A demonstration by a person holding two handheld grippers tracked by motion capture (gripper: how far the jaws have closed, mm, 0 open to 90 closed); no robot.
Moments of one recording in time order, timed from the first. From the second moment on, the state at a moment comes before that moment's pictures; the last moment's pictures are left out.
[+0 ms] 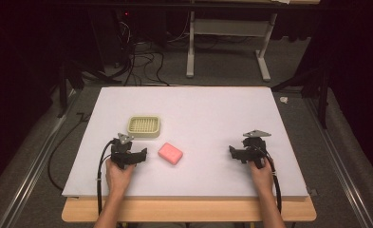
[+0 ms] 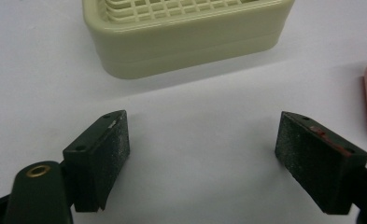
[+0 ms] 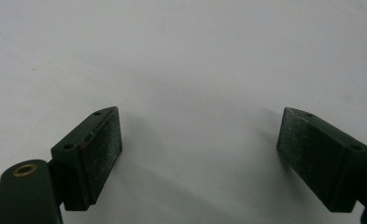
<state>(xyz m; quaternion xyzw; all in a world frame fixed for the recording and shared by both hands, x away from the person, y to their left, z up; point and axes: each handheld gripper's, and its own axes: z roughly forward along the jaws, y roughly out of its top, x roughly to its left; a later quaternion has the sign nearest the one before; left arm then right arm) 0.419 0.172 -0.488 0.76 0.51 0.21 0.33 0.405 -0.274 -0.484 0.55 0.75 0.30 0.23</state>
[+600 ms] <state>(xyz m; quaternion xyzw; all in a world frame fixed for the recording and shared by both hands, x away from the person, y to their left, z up) 0.408 0.173 -0.475 0.75 0.50 0.19 0.38 0.405 -0.274 -0.484 0.54 0.75 0.30 0.23</state>
